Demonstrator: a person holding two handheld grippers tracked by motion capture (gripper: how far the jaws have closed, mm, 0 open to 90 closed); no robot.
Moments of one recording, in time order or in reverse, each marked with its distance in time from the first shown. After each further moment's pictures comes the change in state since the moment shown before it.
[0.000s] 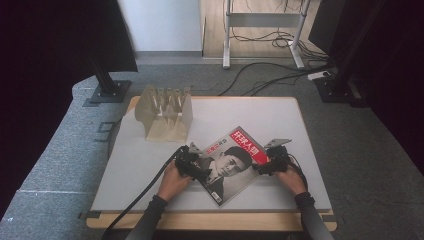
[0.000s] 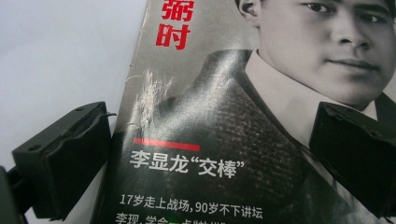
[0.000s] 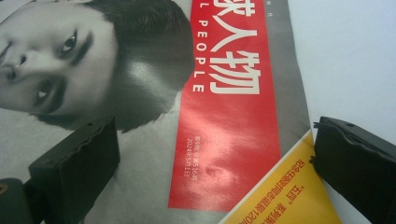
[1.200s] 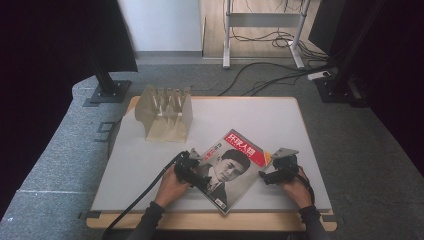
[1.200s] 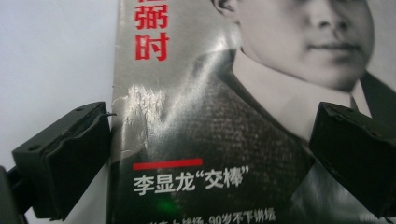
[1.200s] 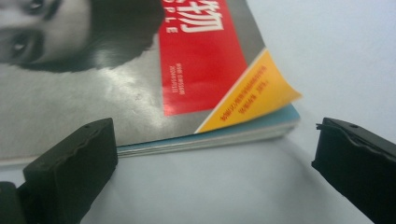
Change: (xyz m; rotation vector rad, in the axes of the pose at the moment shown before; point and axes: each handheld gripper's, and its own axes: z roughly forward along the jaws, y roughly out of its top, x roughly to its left) left arm -0.016 -0.007 -0.011 0.058 -0.033 0.039; right arm 0.010 -0.024 -0.025 0.005 -0.123 -0.033
